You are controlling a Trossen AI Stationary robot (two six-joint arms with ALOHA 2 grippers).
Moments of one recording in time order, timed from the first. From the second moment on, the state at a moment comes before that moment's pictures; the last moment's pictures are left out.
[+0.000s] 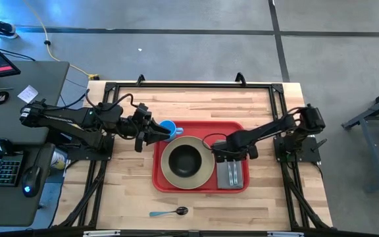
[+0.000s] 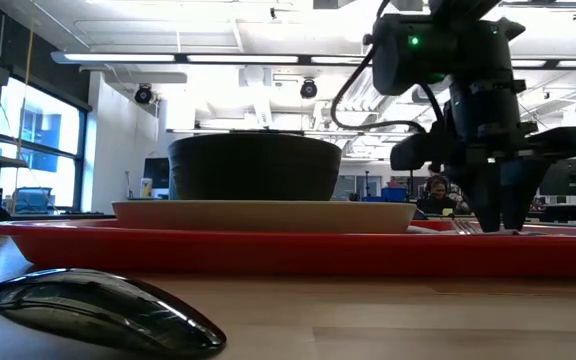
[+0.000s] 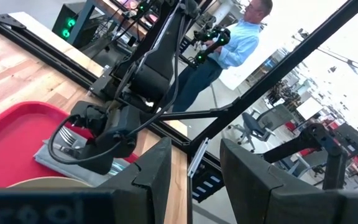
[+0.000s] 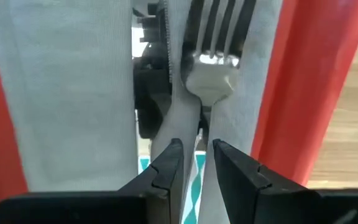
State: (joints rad) left arm -0.16 0.99 1.02 -0.13 -0.07 -0.70; right arm 0.15 1.72 1.00 -0.89 -0.03 1.64
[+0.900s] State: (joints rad) left arm -0.16 0.99 1.02 -0.13 -0.01 -0.74; right arm 0.08 1.76 1.00 -0.87 0.01 1.63
